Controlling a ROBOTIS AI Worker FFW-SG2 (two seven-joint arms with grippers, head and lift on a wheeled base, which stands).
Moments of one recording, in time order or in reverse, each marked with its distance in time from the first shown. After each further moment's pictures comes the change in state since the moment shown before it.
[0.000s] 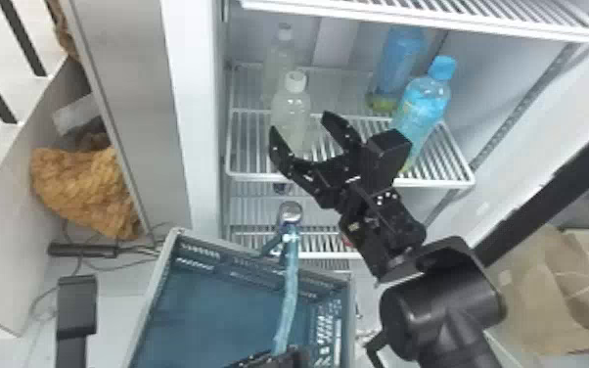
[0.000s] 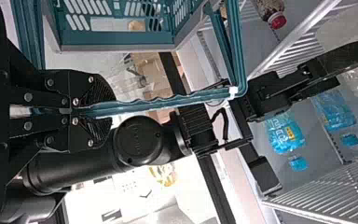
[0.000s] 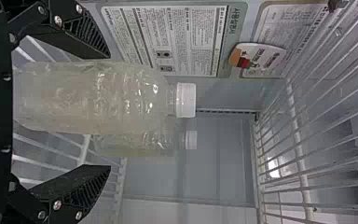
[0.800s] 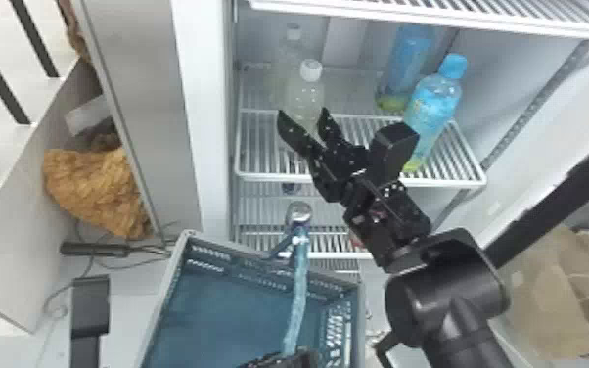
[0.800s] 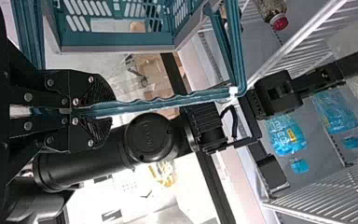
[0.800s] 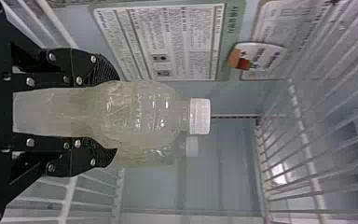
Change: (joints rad) left arm 0.002 0.000 0.000 0.004 0.000 0.002 0.000; right arm -0.043 0.006 0.003 0.055 -0.048 -0.032 0.043
